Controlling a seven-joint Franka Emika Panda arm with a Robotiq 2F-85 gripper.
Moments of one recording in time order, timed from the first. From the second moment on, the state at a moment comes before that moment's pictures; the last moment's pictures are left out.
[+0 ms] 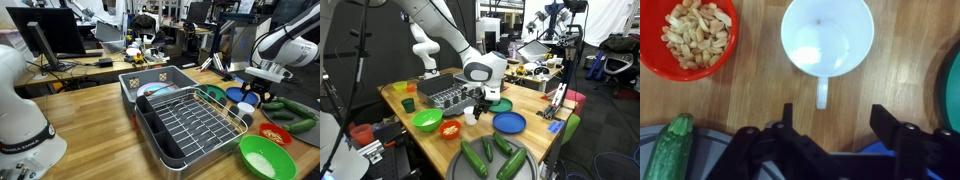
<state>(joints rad) -0.07 0.55 -0.05 -2.00 0.39 2.35 0.82</state>
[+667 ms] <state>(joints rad) 0.00 0.50 -0.15 -2.02 0.25 2.34 1.03</state>
